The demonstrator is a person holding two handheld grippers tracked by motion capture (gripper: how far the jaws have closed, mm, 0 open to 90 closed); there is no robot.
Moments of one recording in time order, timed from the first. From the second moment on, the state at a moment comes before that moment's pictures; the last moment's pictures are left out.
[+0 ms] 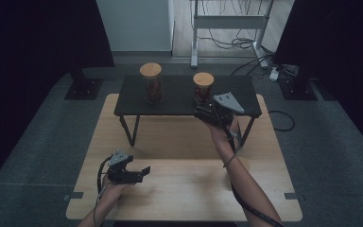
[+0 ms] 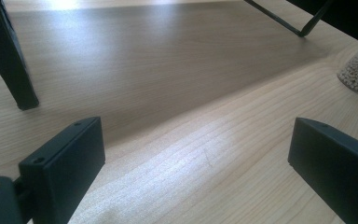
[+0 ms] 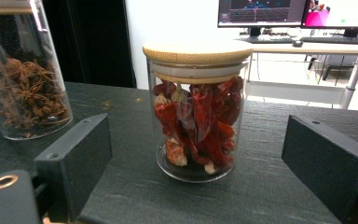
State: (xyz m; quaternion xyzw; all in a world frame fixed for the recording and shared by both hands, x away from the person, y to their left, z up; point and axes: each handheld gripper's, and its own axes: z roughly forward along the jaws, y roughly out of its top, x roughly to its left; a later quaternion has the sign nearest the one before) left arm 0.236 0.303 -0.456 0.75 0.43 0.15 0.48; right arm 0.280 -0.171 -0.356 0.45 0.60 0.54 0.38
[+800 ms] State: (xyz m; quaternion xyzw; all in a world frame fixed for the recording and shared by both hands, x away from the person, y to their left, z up) left arm 0.234 0.301 -0.455 0.75 0.43 0.15 0.48; right arm 0.239 -0.179 -0.382 0.45 0.60 0.56 0.36
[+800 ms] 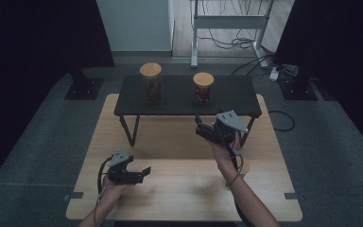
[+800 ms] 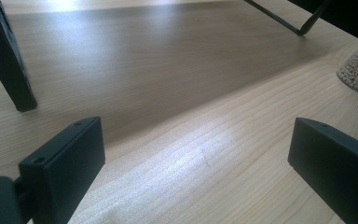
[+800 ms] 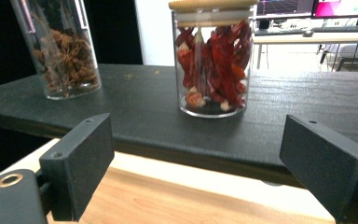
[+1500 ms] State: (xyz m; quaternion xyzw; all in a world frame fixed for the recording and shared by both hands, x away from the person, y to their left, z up) left arm 0.231 0.297 -0.454 0.75 0.42 0.16 0.48; right arm 0.216 -0.185 -0.400 0.45 0.61 0.55 0.34
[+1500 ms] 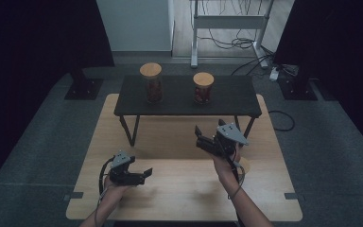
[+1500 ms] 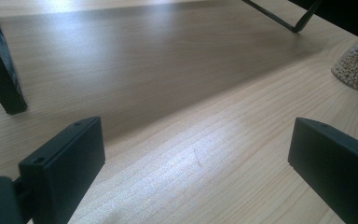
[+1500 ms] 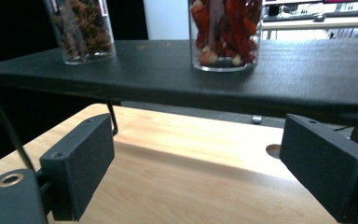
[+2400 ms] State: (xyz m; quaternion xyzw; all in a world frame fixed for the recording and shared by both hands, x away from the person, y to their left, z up) left arm 0.230 0.296 -0.454 0.75 0.42 0.16 0.48; right arm 0.185 -0.186 -0.447 0.46 0.63 0.55 0.30
